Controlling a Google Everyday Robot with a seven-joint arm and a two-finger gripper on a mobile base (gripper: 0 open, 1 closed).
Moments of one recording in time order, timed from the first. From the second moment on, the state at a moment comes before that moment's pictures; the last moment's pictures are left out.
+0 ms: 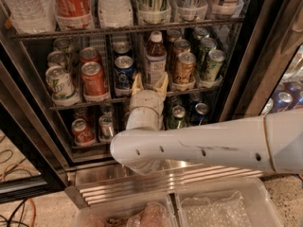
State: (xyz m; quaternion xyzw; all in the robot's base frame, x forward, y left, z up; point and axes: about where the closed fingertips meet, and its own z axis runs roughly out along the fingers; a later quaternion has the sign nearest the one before) arm 0.652 -0.002 0.832 0.01 0.66 -0.10 0.74
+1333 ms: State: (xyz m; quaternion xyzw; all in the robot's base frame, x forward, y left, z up) arm 0.674 -0.016 0.829 0.03 0.68 -0.10 0.73
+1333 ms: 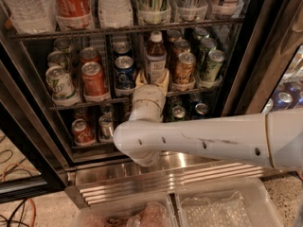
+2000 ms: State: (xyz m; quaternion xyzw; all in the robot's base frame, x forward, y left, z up) arm 0.673 -0.015 0.828 0.04 0.68 -0.08 0.73
